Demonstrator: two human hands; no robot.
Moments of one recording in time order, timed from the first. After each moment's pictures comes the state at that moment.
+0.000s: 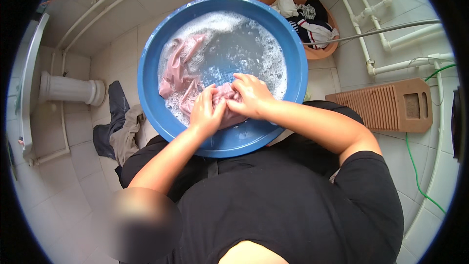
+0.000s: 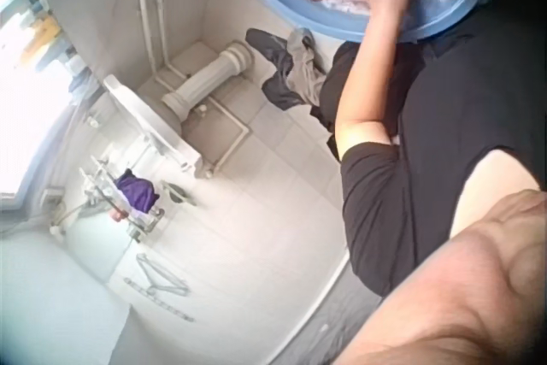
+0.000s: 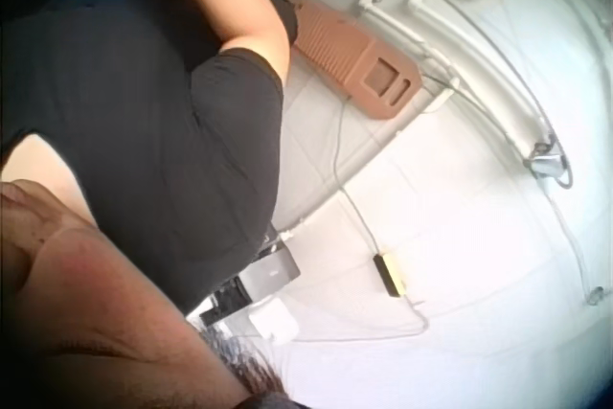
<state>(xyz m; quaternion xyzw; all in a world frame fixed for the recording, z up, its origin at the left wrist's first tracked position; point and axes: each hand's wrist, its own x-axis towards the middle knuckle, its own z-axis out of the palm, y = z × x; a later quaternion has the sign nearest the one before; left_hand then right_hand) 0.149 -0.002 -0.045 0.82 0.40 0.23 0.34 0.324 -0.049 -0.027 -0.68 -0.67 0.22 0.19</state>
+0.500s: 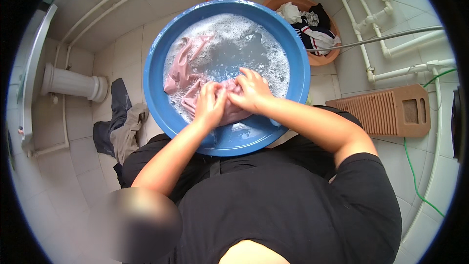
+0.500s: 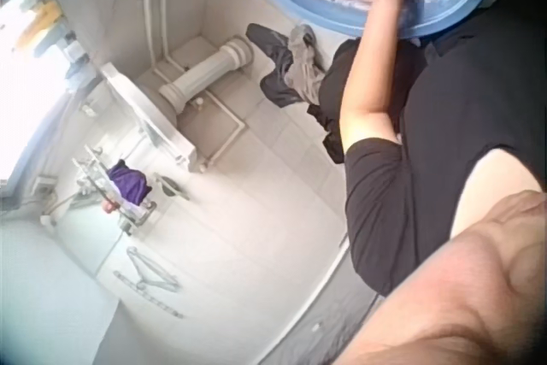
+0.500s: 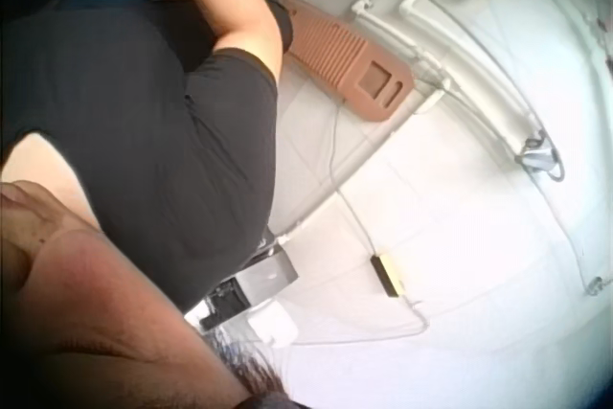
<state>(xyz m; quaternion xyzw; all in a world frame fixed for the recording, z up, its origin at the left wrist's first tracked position) 0.152 0.011 -0.059 0.77 0.44 0.26 0.38 0.316 -0.034 -0.040 -0.73 -0.64 0.16 0.20</state>
